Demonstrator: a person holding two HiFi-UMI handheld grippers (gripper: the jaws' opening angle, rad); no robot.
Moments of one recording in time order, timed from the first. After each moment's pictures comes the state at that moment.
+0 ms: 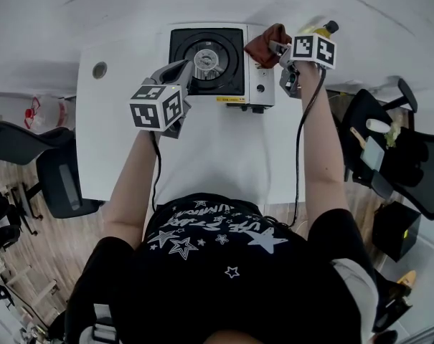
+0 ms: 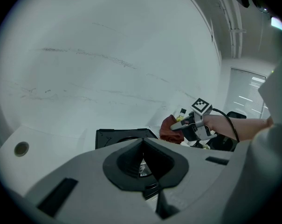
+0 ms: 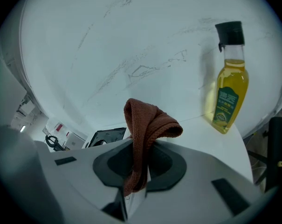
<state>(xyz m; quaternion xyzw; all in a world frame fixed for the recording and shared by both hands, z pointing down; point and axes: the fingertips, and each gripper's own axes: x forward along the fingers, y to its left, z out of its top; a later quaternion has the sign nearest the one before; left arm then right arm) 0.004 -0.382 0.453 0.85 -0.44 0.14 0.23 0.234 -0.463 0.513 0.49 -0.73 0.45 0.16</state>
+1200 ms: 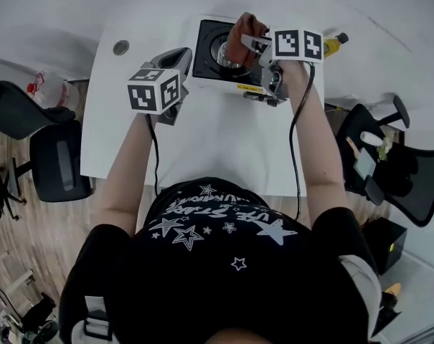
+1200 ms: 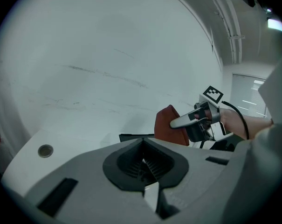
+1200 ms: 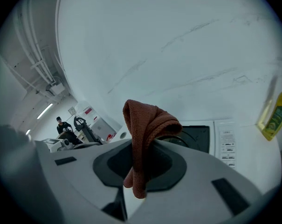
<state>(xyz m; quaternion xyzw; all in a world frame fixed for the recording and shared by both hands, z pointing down) -0.080 -0.346 0.417 0.85 -0.48 0.09 0.22 0.052 -0.403 0.414 0.36 -0.84 0.38 0.17</state>
